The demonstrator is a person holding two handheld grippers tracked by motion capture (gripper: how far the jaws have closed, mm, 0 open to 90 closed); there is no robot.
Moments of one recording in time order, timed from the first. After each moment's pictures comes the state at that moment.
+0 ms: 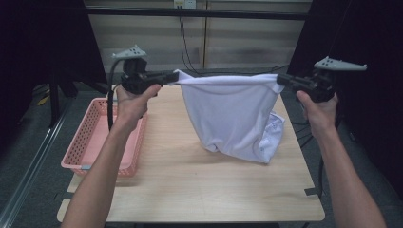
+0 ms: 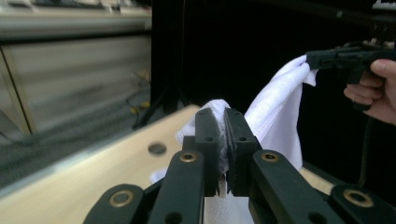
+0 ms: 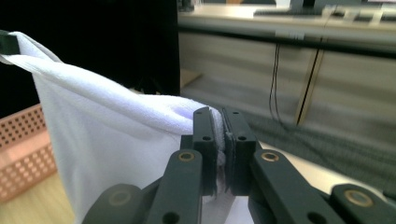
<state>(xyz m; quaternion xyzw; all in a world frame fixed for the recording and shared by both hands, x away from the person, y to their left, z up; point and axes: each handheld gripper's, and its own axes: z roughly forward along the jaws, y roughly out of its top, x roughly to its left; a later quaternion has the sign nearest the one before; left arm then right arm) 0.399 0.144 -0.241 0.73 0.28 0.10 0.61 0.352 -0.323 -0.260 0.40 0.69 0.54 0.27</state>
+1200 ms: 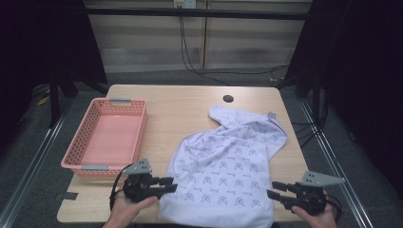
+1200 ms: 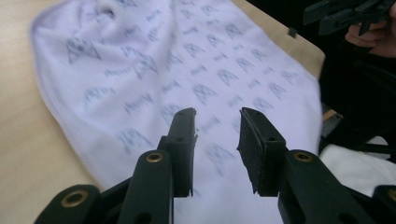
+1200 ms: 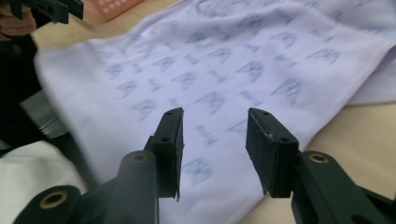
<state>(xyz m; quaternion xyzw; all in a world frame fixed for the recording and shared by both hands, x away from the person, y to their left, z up) 0.262 0.158 -0.455 0.82 0.30 -0.04 0.49 0.171 -0.314 -0.452 0.41 0.78 0.46 0.10</state>
